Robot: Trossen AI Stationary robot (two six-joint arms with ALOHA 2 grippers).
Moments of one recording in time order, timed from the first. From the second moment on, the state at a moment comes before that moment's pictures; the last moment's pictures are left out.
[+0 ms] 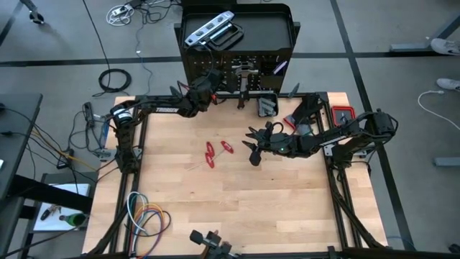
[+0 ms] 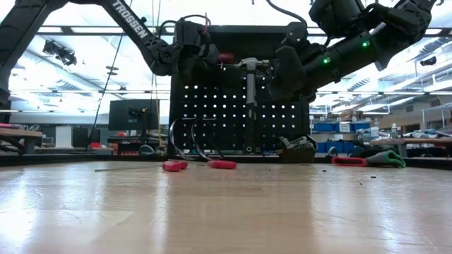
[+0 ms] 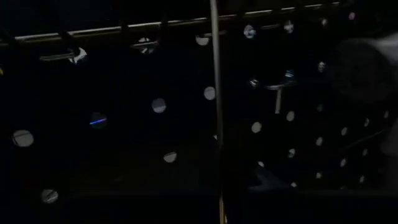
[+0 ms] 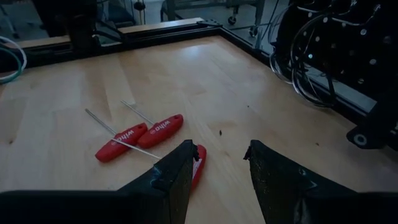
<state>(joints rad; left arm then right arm) 0.51 1.89 1.17 0.83 -0.64 0.18 -0.01 1.49 0.58 0.54 0.42 0.17</state>
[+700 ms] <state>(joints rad) 0.47 1.77 0.99 0.94 -0.67 0.24 0.01 1.49 0.58 0.53 0.42 0.19</state>
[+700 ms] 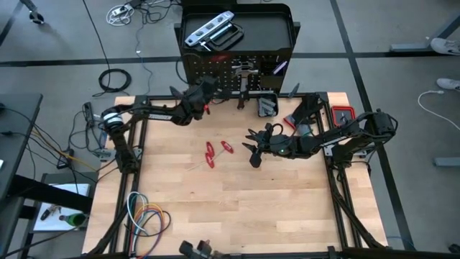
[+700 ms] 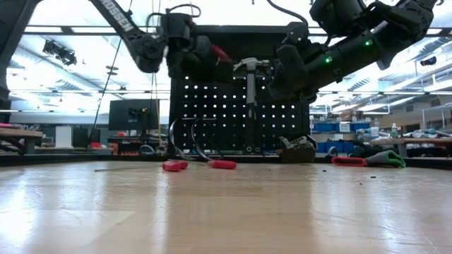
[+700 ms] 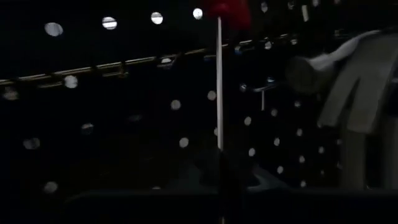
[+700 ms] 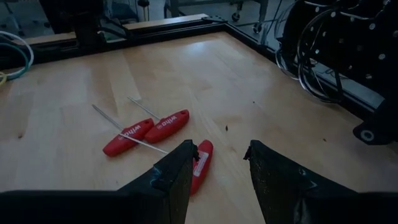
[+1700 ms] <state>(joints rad) 0.02 1.28 0.63 -0.19 -0.20 -0.22 0.00 1.49 0.58 0.57 0.45 0.18</state>
